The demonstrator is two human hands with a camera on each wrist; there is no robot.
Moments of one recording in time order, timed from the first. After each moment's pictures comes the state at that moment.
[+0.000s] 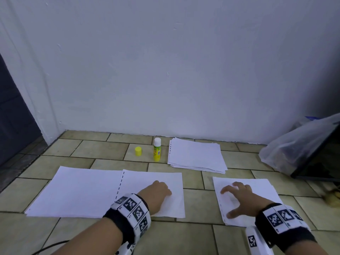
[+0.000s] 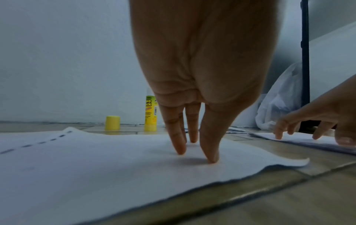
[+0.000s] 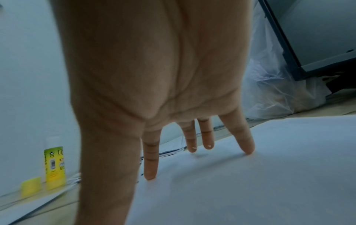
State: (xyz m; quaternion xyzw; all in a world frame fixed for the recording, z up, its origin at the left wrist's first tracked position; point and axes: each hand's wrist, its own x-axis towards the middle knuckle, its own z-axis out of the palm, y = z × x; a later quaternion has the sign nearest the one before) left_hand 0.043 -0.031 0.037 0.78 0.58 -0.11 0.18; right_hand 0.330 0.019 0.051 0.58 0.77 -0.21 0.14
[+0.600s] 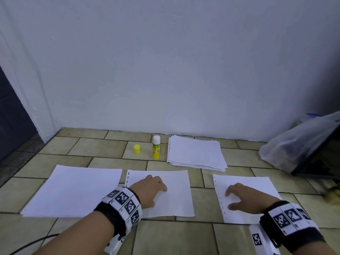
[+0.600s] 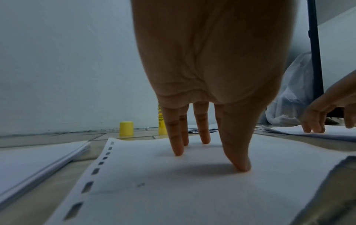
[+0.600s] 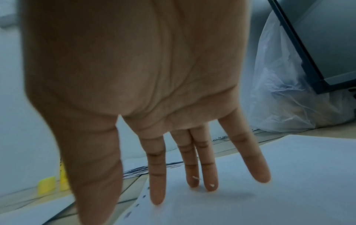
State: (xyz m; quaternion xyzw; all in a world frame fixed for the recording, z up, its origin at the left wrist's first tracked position) left_hand 0.019 -0.020 0.038 0.79 0.56 -0.11 0.20; right_hand 0.332 0.023 0.059 0.55 0.79 -0.20 0.19
